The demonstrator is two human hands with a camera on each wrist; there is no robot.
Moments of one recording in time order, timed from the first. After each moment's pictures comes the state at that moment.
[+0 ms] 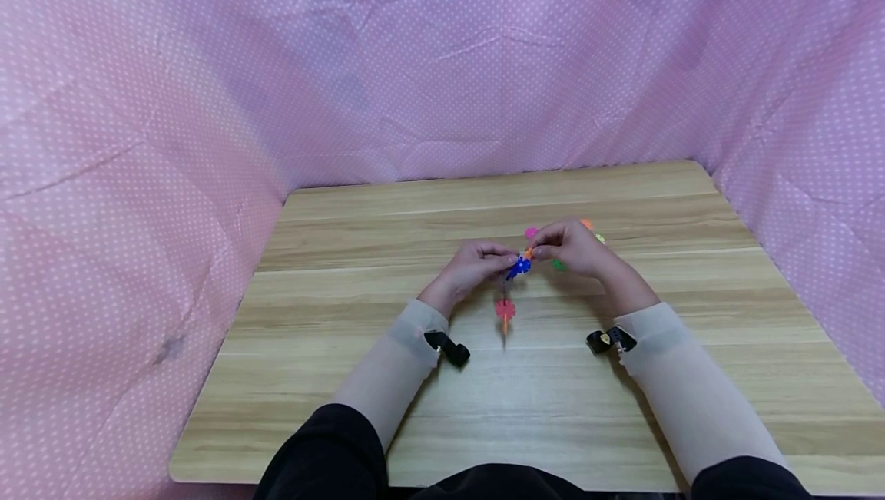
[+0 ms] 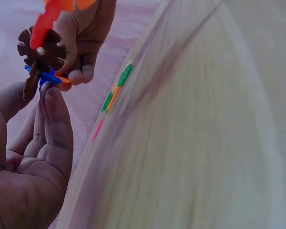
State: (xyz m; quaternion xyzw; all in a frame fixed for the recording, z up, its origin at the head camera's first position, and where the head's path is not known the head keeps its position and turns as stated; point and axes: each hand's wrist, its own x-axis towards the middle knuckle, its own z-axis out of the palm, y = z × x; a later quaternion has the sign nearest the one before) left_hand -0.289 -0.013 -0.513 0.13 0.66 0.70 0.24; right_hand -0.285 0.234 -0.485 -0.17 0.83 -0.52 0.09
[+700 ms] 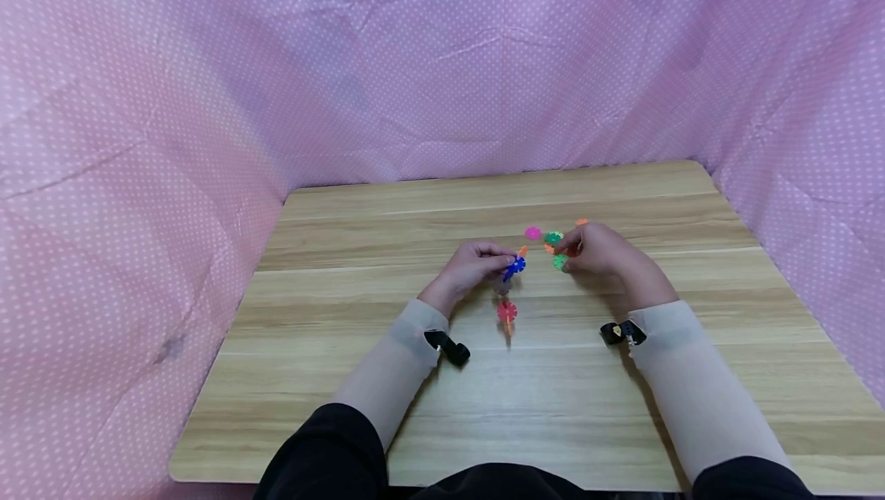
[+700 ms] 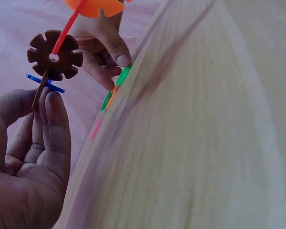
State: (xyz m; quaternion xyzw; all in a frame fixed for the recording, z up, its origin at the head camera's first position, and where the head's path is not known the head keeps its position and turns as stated) left_hand -0.291 -0.018 -0.512 0.12 0.68 0.68 0.25; right_hand -0.287 0.269 -0.481 -0.13 0.94 -0.31 0.12
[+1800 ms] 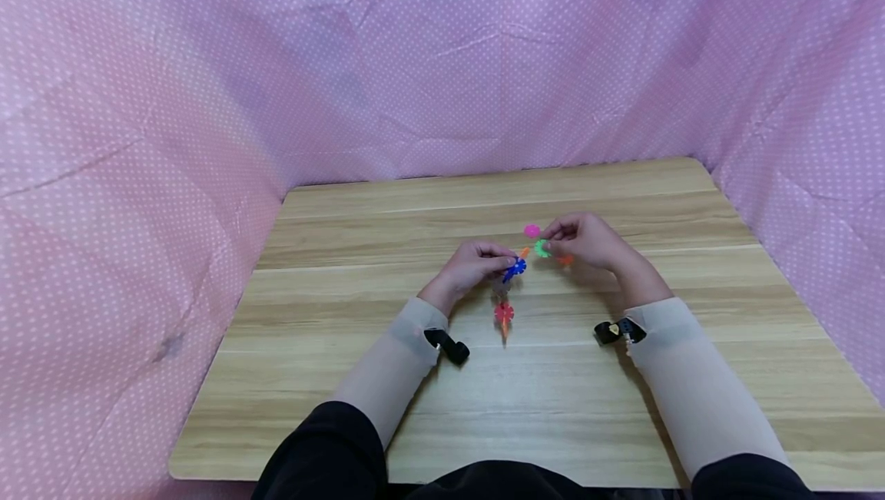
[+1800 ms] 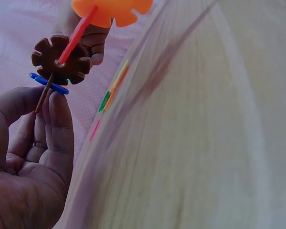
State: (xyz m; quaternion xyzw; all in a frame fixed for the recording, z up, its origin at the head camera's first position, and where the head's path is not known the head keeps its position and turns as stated) left_hand -0.287 -0.013 -0.513 0.13 0.67 0.69 0.23; right_hand -0.290 0.260 -0.481 -0.12 0.86 -0.49 0.11
